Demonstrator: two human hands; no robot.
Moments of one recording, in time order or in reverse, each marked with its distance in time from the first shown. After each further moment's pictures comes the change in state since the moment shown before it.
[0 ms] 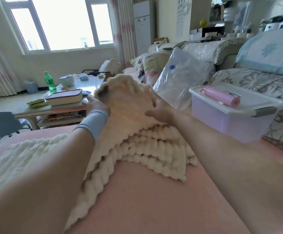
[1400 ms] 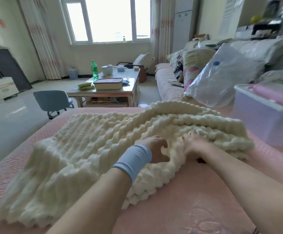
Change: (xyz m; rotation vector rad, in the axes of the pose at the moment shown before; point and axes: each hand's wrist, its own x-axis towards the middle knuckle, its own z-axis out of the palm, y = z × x) left_hand -0.133 -0.161 -0.043 0.562 -0.660 0.610; right_hand -0.119 -0.016 0.139 -0.882 -0.331 0.238
